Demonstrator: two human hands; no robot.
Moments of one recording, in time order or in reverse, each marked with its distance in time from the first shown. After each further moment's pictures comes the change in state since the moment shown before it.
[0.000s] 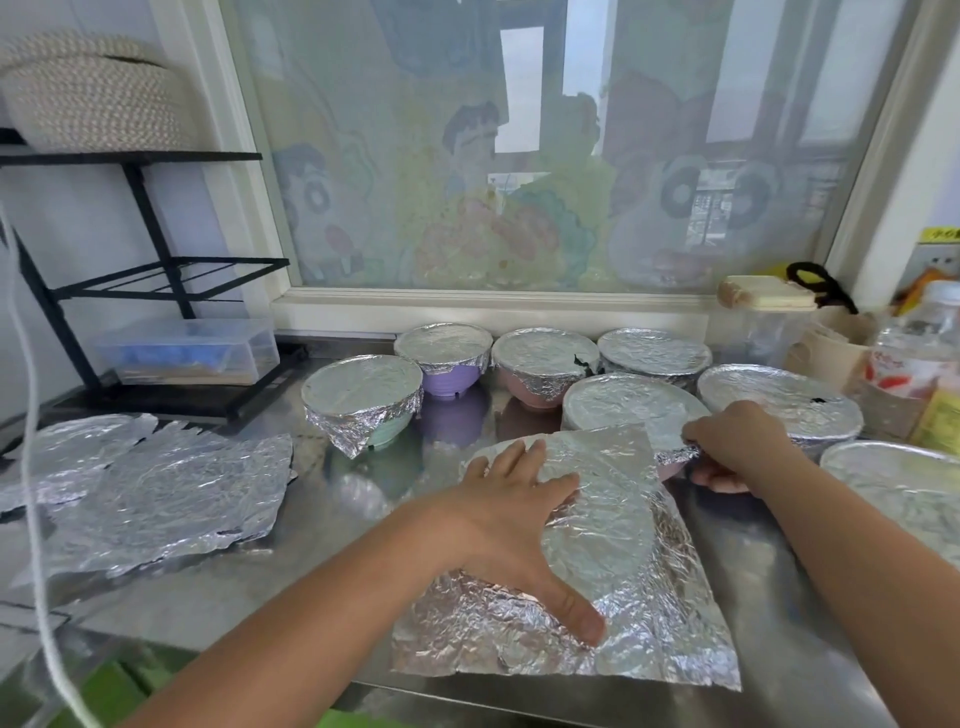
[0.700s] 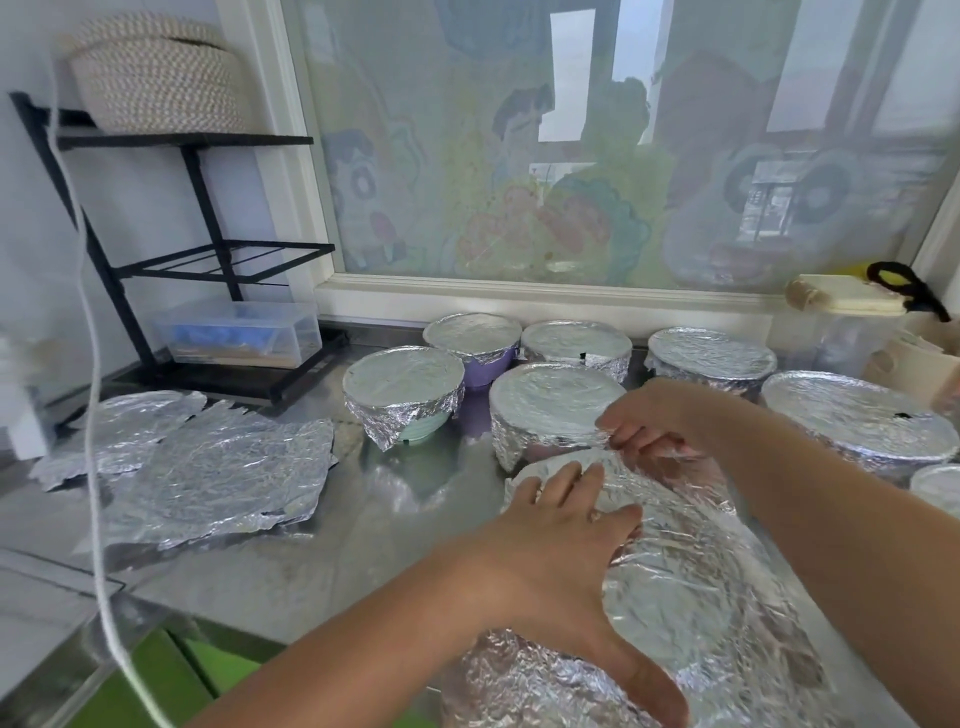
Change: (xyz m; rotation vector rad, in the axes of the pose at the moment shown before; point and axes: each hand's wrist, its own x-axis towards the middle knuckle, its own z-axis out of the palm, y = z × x) left_hand -0.020 0.005 0.015 -0.026 0.111 0.095; right_hand -0.012 -0.085 0.064 -0.215 -0.546 -0.158
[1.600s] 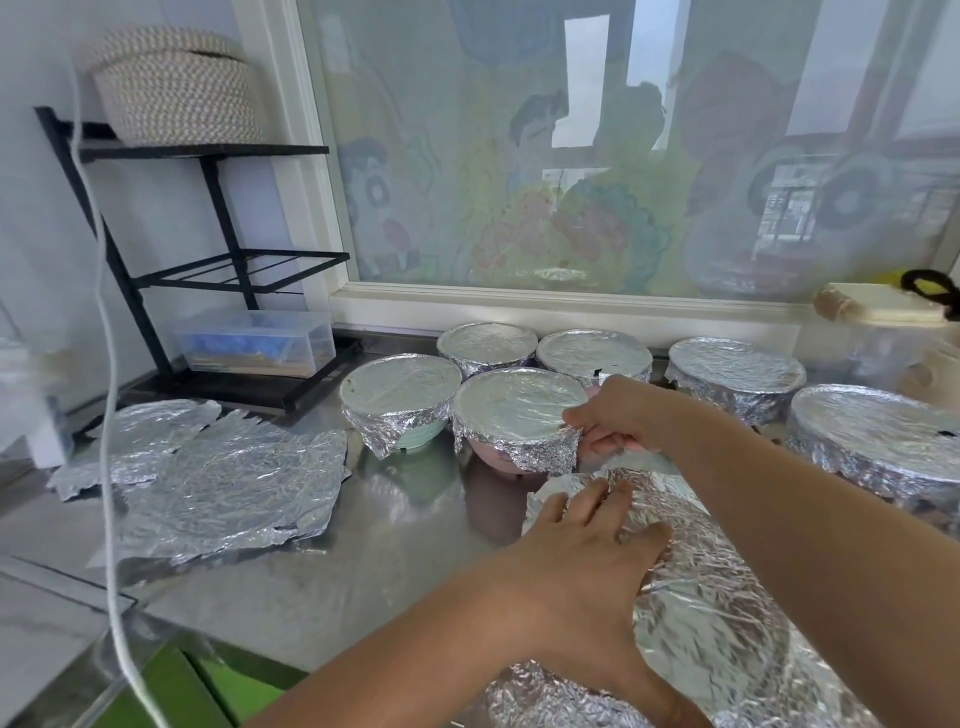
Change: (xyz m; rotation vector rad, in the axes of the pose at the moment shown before) left_hand 0.004 -0.004 0.001 0.001 0.085 0.042; right_hand 0.055 -0.031 0.030 0.072 0.044 -0.126
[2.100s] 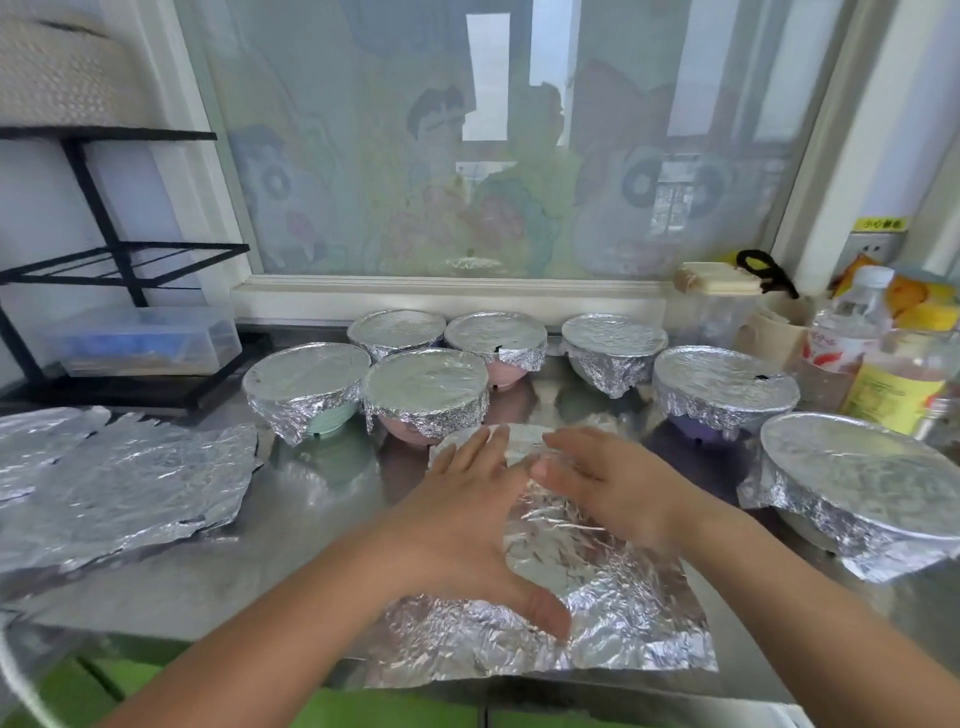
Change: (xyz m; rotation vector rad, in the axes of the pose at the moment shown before) left_hand -0.008 0.008 0.001 0.014 -0.052 -0.109; right_hand -0.171 0.089 -0.005 -0.422 0.148 -0.396
